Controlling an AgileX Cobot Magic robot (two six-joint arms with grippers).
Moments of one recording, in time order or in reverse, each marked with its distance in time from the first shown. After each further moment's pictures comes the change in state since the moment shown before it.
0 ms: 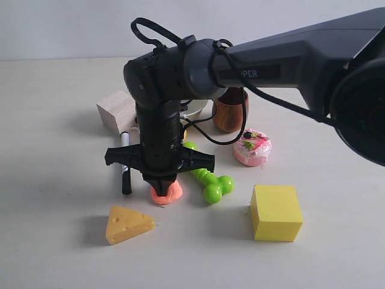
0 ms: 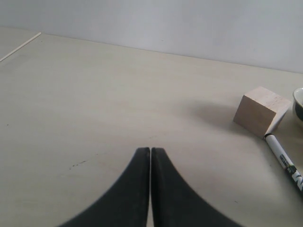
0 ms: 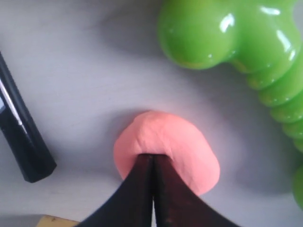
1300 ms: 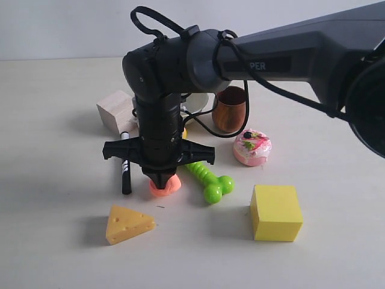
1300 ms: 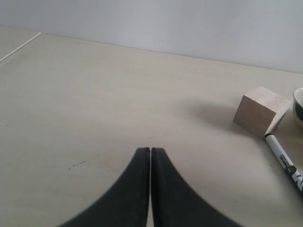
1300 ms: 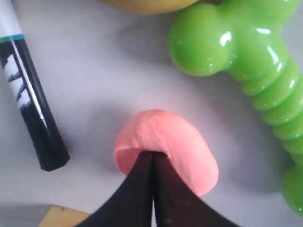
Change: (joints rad) left arm 0.000 0.000 0.000 0.000 0.000 0.000; right arm 0.000 -0.036 0.004 -0.022 -0.011 -0.023
